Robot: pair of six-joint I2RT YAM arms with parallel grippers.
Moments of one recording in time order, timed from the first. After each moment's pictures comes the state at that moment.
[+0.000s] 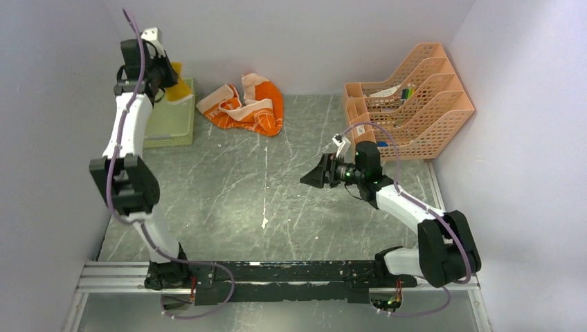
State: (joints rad) left arm 0.08 1.80 1.78 -0.39 0.12 -0.12; right arm 0.32 1.30 0.61 0.26 -0.77 0.51
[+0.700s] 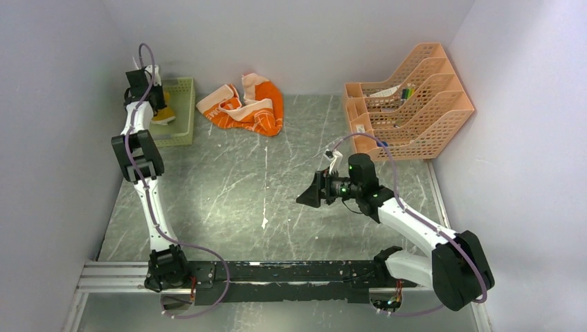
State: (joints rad) left arm 0.28 2.60 2.31 -0.30 0.14 0.16; right arm 0.47 1.13 0.53 0.08 -0.71 0.44
